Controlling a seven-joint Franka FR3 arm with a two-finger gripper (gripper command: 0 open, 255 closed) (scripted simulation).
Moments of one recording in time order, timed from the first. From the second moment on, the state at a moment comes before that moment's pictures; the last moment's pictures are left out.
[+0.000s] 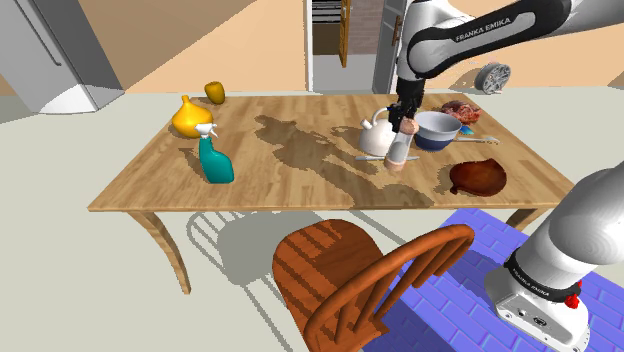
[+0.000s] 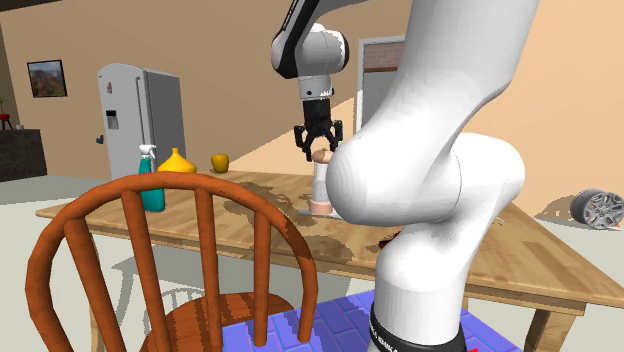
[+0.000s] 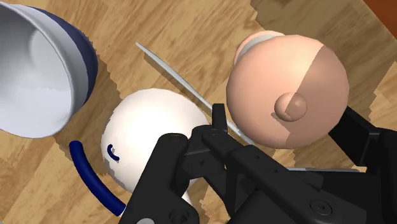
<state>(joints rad) -0.05 -0.24 -0.02 -2.27 -0.14 2.07 -0.06</state>
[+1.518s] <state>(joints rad) -0.19 -0.56 -0.23 -2.34 -0.23 1.86 -0.37</state>
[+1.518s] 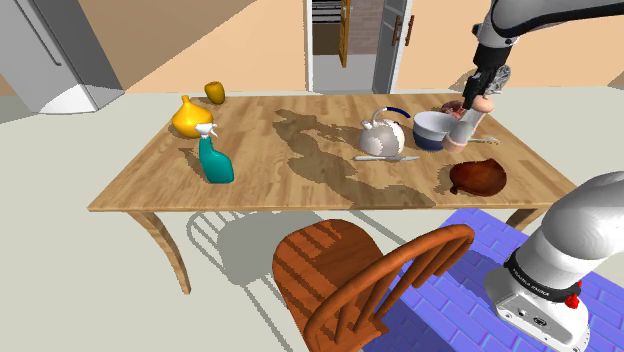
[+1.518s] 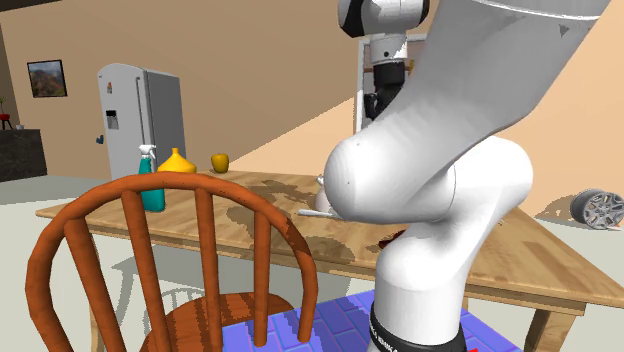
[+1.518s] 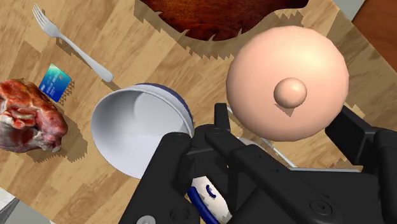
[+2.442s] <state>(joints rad) -0.27 -0.63 -0.38 -2.38 -0.32 1.86 -0.55</state>
